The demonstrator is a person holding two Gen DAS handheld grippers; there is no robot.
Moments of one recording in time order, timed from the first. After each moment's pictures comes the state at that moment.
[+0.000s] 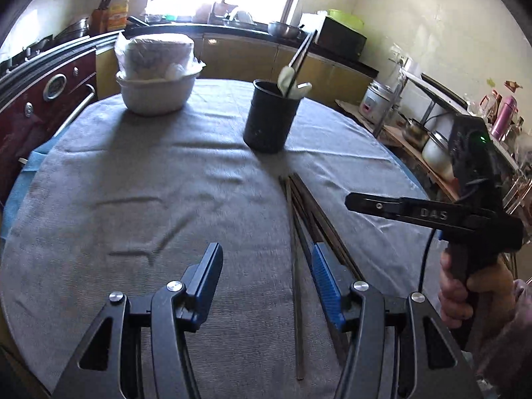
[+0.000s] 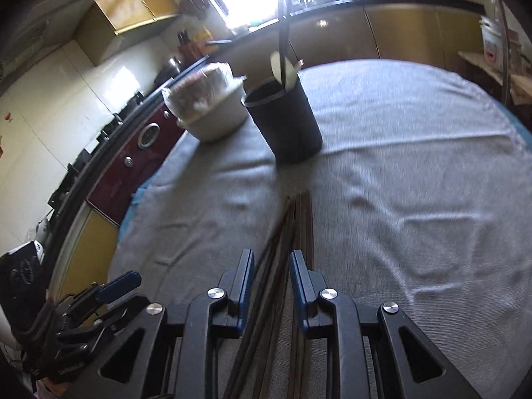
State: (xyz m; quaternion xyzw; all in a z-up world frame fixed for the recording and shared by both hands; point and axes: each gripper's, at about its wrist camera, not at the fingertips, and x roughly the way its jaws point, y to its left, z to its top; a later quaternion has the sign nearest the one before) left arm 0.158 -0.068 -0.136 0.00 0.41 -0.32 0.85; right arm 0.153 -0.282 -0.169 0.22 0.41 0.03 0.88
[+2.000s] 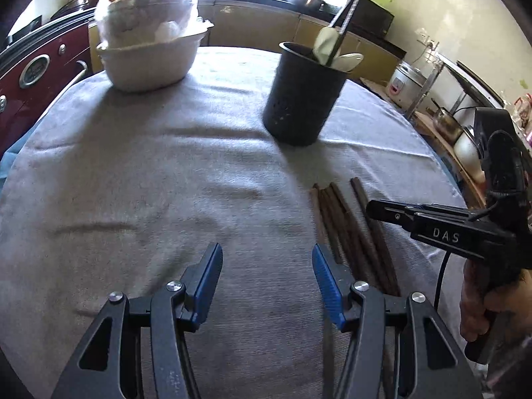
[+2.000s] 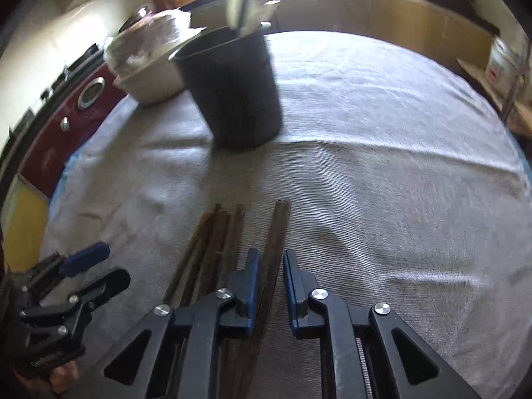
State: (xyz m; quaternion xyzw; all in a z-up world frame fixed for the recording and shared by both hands) left arm 0.235 -0.112 -0.173 0.02 0.47 -0.29 0.83; right arm 0.222 -0.304 -0.204 0.15 0.49 -0.02 0.86
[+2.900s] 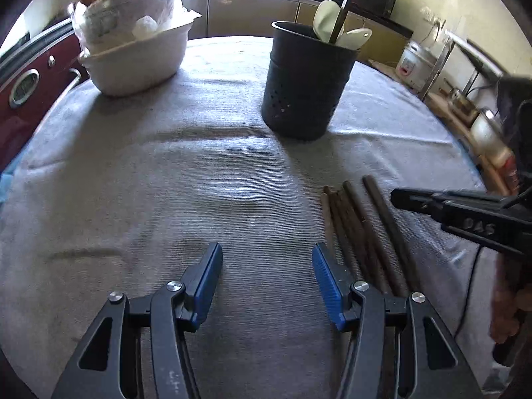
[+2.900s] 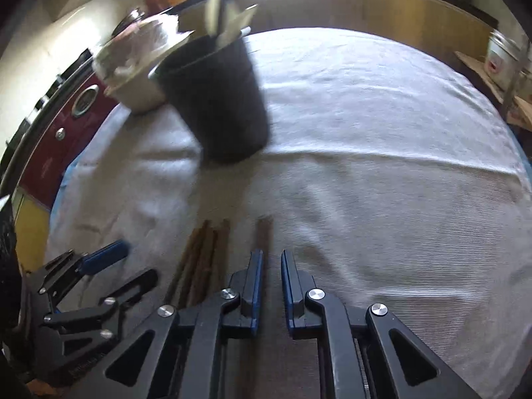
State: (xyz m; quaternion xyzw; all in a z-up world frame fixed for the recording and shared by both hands) left arm 0.255 -0.142 -0.186 0.05 0.49 -0.27 0.83; right arm 0.231 -0.321 -0.197 0.14 0.51 -0.03 0.85
